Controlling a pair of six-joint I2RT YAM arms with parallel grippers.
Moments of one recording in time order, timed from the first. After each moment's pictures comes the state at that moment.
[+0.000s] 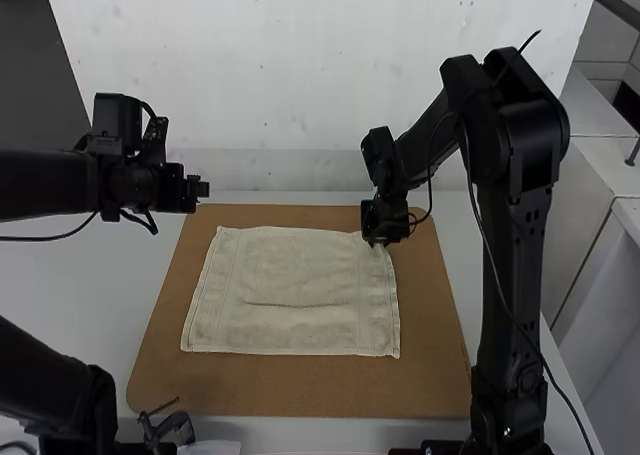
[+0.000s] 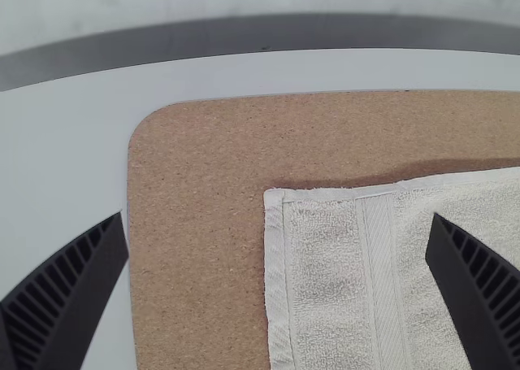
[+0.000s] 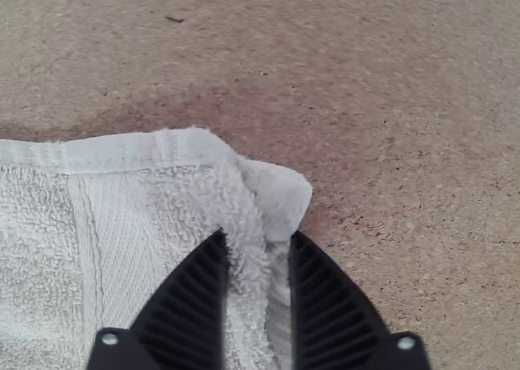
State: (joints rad) left arm -0.03 1.27 0.65 -0.05 0.14 0.01; right arm 0.38 1.99 1.09 -0.25 0.18 0.28
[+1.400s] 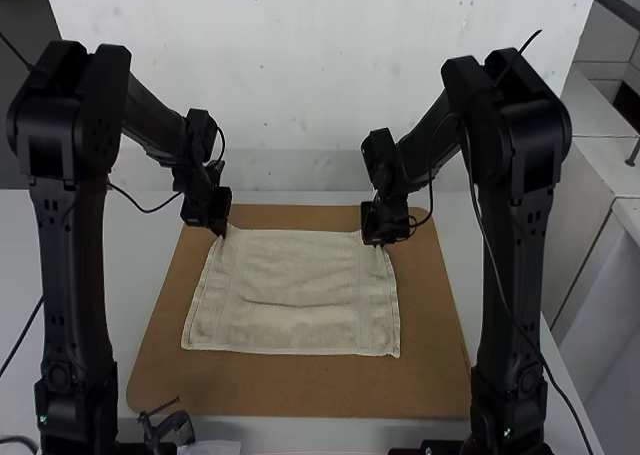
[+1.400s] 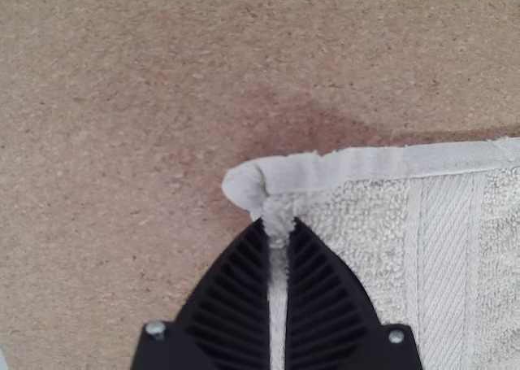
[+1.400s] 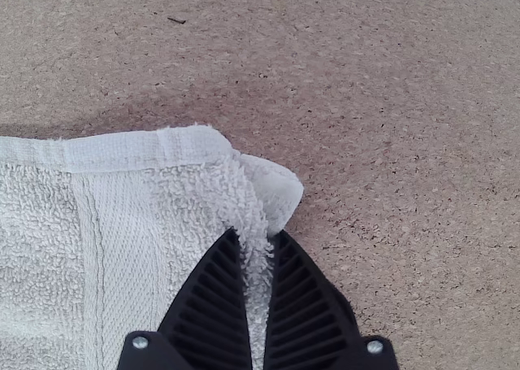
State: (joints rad) left arm -0.14 2.05 1.25 -0.40 0.05 -0.02; right arm 0.38 1.98 1.06 -0.21 0.18 0.26
